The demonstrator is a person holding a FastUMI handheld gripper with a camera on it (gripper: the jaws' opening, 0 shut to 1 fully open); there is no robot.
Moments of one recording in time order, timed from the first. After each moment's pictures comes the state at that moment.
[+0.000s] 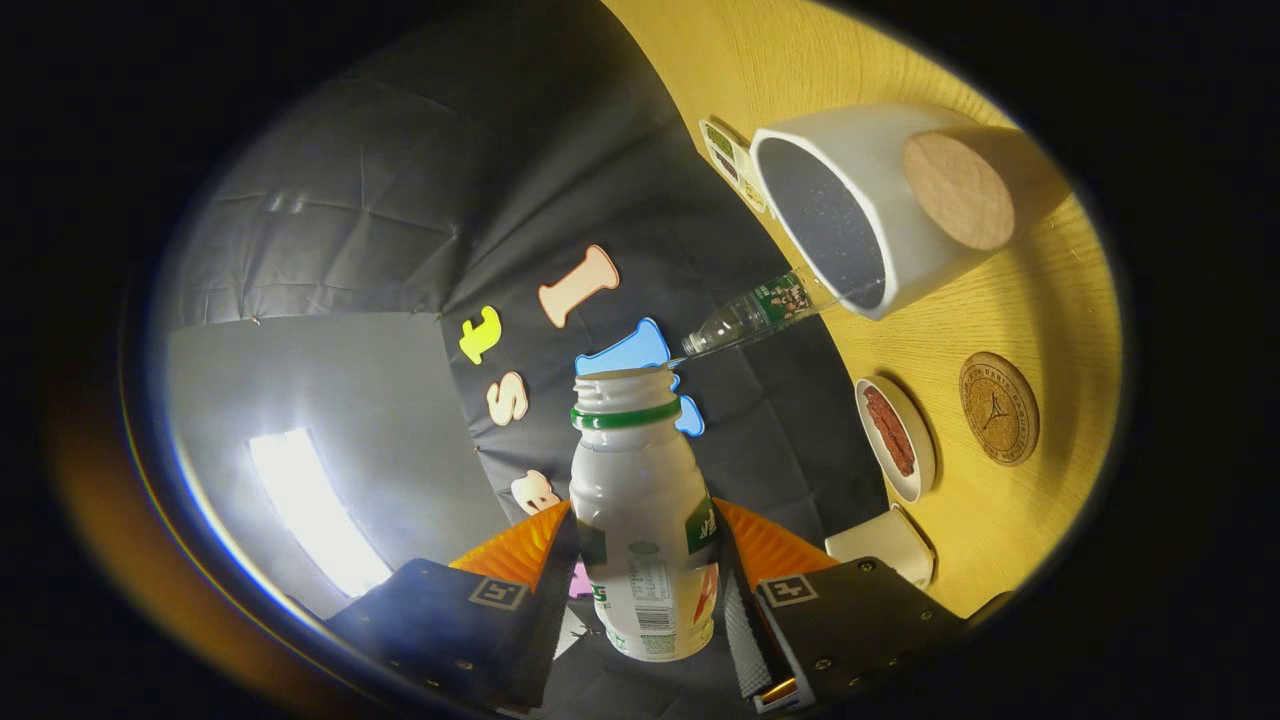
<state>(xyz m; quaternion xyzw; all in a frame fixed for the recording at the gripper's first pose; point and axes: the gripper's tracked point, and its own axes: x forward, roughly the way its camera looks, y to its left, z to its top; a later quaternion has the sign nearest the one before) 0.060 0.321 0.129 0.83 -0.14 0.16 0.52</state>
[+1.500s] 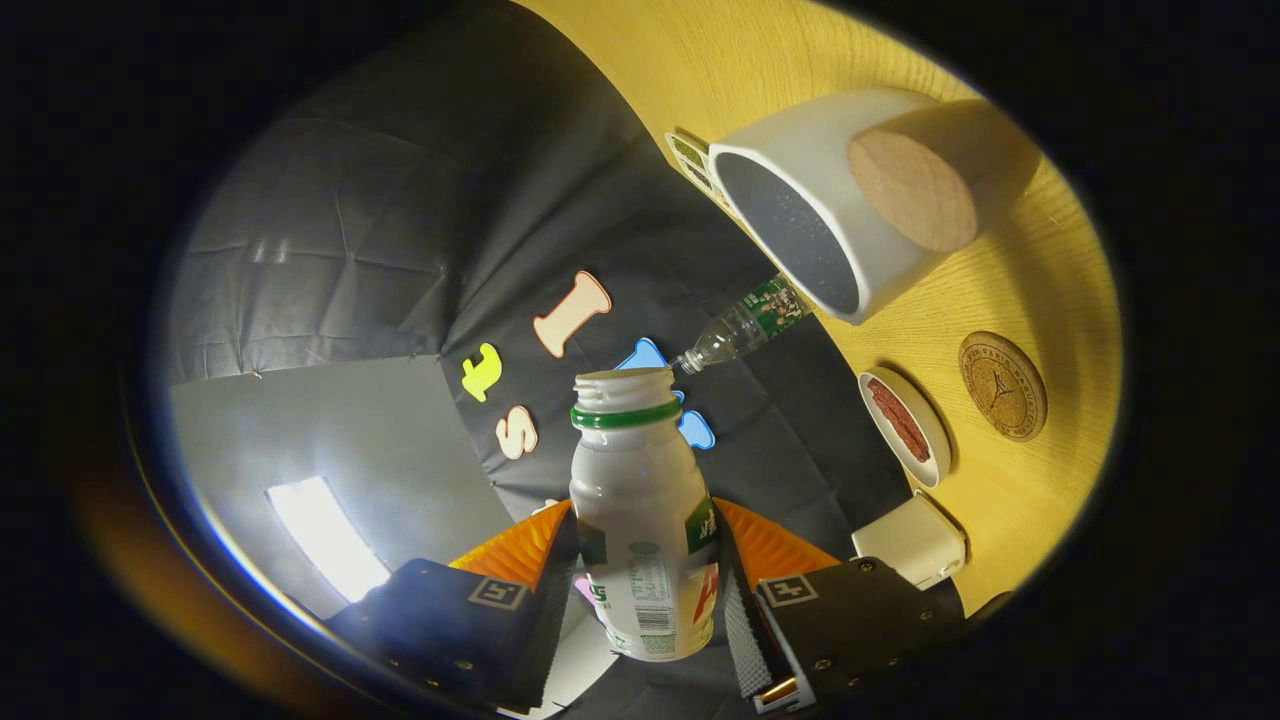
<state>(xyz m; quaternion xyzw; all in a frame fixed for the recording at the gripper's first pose) 0.064 0.306 0.126 0.87 -0.15 0.14 0.46</state>
